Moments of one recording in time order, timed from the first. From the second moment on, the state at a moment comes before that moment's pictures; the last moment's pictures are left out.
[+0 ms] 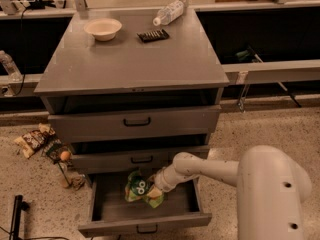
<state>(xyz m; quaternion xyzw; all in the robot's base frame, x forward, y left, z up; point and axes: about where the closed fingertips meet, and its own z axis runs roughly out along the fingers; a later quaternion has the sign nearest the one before) 0.565 0.049 0.301 -0.64 0.68 0.26 0.23</state>
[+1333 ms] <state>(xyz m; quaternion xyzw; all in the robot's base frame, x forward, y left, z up) 0.574 0.033 0.215 -0.60 0.73 0.20 0.25</state>
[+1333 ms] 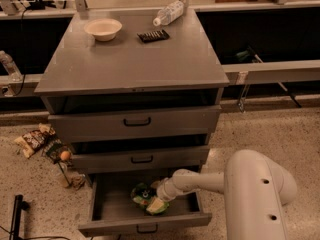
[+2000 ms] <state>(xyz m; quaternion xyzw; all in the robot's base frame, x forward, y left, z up) 0.564 0.016 0.262 -0.58 0.74 0.18 0.29</state>
